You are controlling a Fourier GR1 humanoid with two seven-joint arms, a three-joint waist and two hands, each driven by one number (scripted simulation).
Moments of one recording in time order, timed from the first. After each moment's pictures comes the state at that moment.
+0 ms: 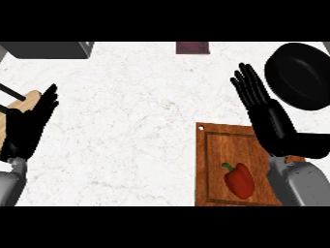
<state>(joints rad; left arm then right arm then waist) -0.18 0.47 -0.12 -1.40 0.14 0.12 0.16 -0.27 -0.24 0.22 -1.57 -0.31 -0.05 -0.12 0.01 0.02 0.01</state>
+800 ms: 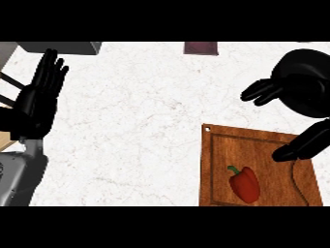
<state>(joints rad) -0.31 0.32 -0.05 -1.52 0.25 0.19 0.03 -0.53 -0.65 0.23 -1.44 -0.19 0.65 -0.53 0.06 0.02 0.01</state>
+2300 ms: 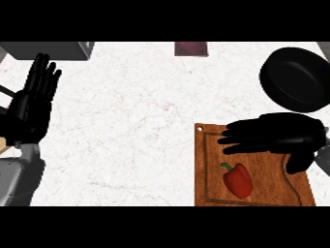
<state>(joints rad) -0.27 0.29 0.00 -1.53 0.23 0.19 0.03 -0.57 -0.83 0.69 -1.40 0.53 0.35 -0.84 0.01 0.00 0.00</state>
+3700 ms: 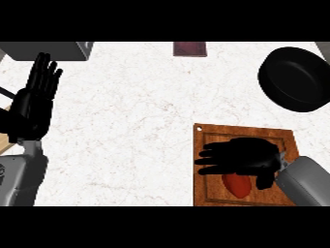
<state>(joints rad) -0.30 0.23 0.07 -1.49 0.17 0.13 0.02 -0.39 -0.55 0.64 -1.32 0.89 0.27 -0.86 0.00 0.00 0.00</state>
